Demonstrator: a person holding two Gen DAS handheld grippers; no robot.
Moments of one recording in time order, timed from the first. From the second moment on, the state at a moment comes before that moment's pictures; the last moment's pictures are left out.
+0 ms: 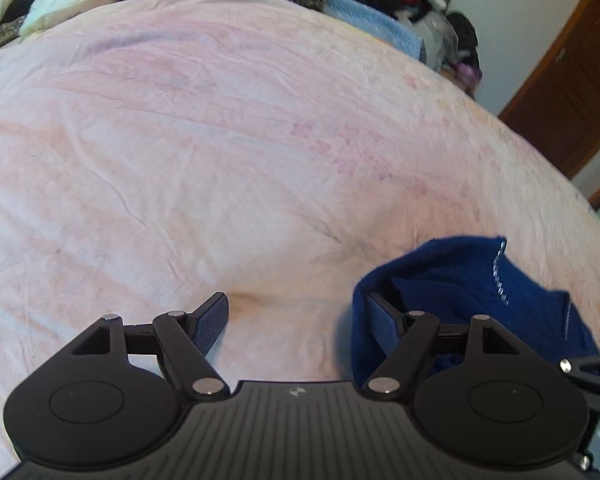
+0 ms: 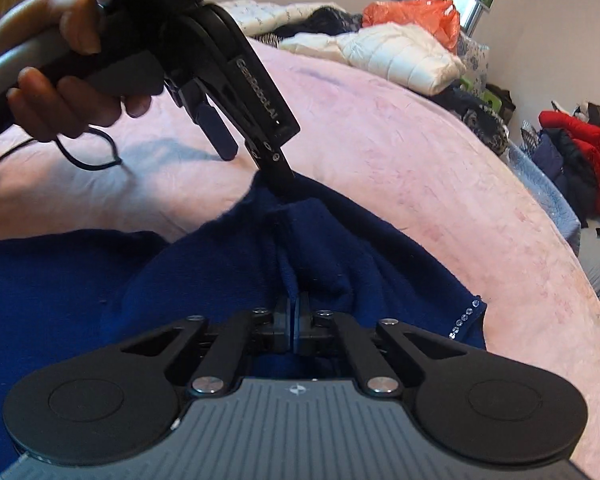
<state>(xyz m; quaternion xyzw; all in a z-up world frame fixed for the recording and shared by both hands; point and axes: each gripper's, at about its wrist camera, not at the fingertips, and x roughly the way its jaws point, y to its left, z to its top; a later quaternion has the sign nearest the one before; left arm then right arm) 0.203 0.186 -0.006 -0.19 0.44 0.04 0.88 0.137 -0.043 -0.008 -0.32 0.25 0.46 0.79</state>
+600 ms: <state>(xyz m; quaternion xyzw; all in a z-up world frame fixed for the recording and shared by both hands) 0.188 0.111 0.015 -0.11 0.40 -0.04 0.91 0.137 -0.125 0.023 -0.16 0.22 0.29 0.92</state>
